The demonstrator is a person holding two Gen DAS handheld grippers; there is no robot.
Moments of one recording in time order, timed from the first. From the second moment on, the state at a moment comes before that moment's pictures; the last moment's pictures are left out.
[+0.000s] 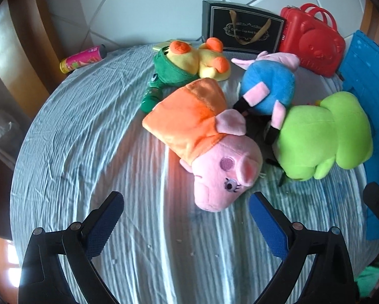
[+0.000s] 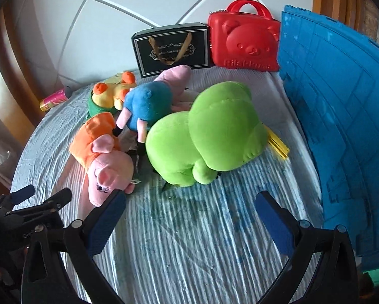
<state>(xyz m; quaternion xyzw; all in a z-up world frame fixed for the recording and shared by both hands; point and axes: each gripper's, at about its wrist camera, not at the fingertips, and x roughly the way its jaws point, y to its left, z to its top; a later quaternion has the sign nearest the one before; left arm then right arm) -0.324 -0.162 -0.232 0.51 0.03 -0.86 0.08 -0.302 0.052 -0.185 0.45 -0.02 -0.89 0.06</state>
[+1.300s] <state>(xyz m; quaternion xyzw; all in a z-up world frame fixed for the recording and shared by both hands) -0.432 -0.148 -0.270 0.60 0.10 -0.78 0.14 -0.481 0.019 -0.199 0.51 -0.02 -0.85 0.16</state>
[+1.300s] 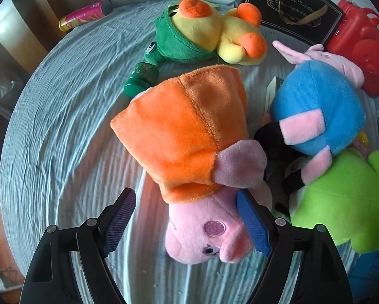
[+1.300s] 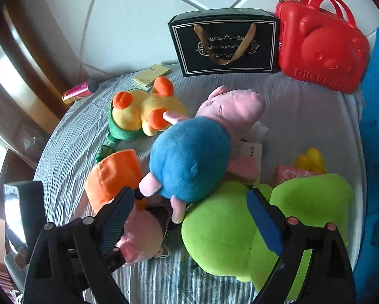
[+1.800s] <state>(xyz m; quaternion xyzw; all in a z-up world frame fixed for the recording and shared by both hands) -0.478 -0.153 -0.288 0.59 0.09 -0.79 0.13 -0.551 -0.011 -0.265 0.58 -0.04 -0.80 0.15</state>
